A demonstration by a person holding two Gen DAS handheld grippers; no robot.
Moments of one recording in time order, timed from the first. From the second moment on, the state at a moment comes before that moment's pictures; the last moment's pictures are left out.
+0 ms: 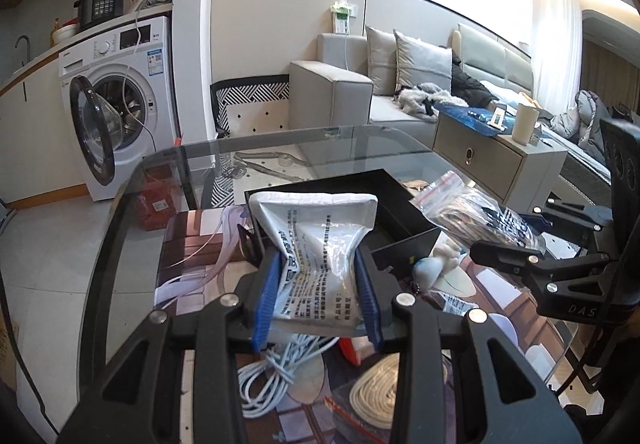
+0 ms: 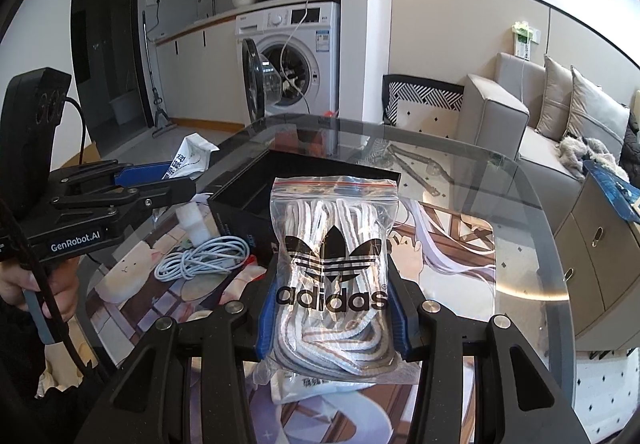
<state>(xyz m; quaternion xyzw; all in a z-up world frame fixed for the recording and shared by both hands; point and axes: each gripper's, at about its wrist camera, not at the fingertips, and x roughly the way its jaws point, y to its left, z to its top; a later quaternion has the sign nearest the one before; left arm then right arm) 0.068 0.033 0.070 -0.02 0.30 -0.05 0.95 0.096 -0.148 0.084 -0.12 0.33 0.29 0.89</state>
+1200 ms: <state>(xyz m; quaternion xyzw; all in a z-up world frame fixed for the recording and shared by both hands) 0.168 0.020 0.040 -0.01 0.37 -0.06 0.93 0.197 -0.089 0.059 -0.21 0.39 0.33 0.83</state>
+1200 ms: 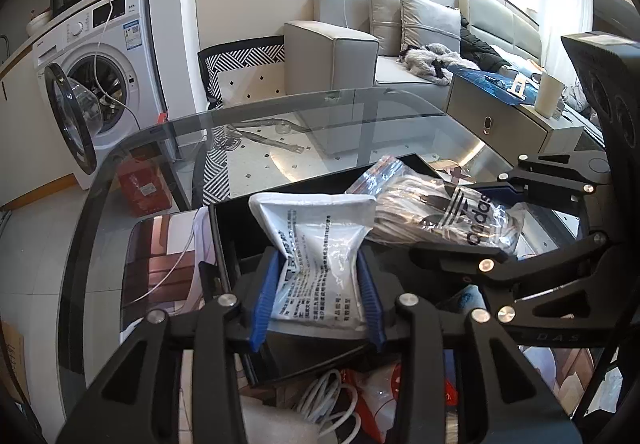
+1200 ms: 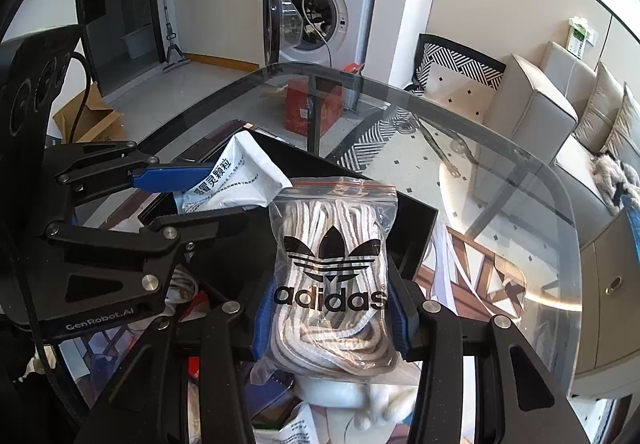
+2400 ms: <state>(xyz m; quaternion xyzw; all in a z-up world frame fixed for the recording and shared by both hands) 0.072 0.048 0.043 0.00 0.31 -0.04 0.95 0.108 -0.183 0.042 -0.12 0.35 0.29 0.88</state>
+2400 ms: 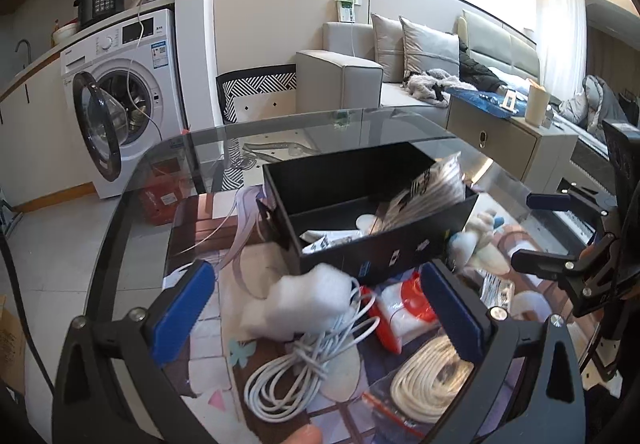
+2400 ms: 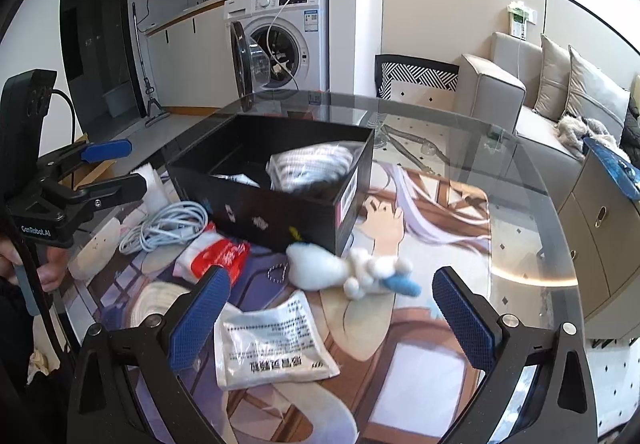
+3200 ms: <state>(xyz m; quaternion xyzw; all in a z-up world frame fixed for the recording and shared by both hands) 0.063 0.064 0.013 -0.01 0.34 -0.02 0.94 0.096 -0.165 -0.009 -0.16 0.42 0.31 0.84</state>
